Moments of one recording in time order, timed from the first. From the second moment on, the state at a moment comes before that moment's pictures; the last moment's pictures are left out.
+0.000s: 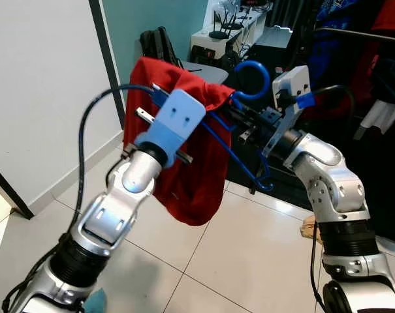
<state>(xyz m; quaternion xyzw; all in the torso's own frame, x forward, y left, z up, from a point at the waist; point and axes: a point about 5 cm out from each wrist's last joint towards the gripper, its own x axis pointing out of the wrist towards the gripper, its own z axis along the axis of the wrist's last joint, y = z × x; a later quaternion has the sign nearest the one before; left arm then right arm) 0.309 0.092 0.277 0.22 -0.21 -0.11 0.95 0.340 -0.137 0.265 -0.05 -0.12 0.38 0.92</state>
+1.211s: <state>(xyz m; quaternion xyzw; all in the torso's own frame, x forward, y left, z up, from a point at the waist) 0.306 0.070 0.271 0.19 -0.18 -0.17 0.95 0.332 -0.113 0.238 -0.08 -0.07 0.42 0.90</state>
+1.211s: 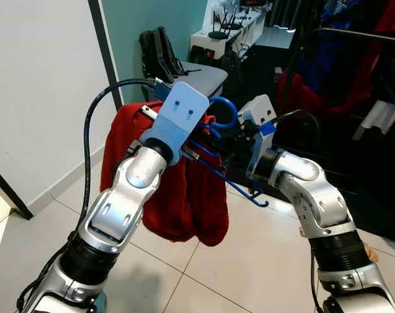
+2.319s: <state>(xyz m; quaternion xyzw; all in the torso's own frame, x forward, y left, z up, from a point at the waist) 0.273 0.133 0.320 0.04 -0.14 -0.45 0.88 0.328 -0.147 0.243 -0.09 -0.06 0.43 0.90</state>
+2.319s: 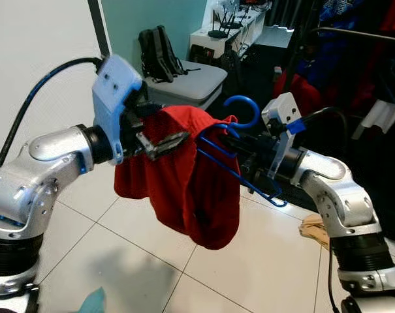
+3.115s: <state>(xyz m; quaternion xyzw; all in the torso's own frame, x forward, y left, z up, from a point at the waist) 0.264 0.172 0.309 0.31 -0.05 -0.52 0.79 0.294 -0.146 0.232 -0.11 -0.01 0.60 0.79</state>
